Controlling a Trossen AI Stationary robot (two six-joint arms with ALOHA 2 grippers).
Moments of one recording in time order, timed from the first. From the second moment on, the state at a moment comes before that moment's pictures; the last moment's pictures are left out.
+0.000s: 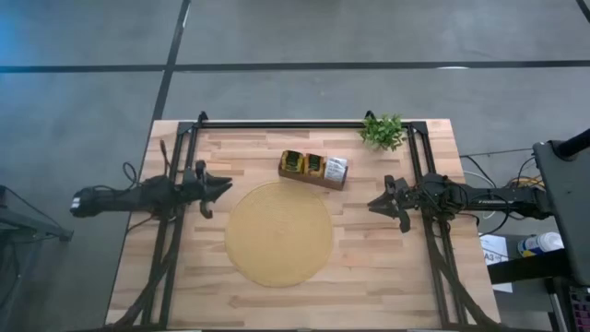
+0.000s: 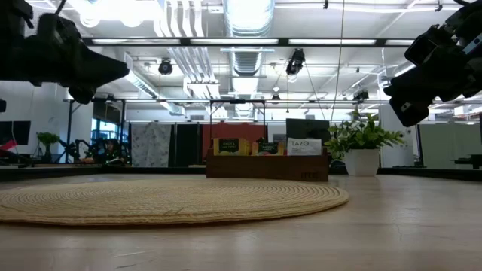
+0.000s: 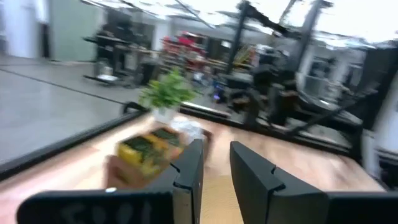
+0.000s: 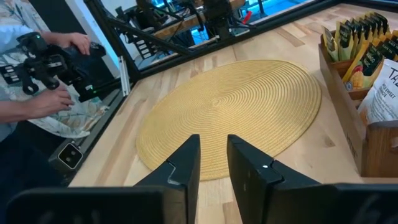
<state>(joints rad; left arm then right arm) -0.01 0.00 0.01 0.07 -0.27 -0.18 -0.09 0.23 0.02 0.03 -0.24 0.39</state>
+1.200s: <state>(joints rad) 0.07 0.00 0.01 0.04 -0.14 -0.17 -0.09 0.24 0.02 0.03 -0.24 0.39</state>
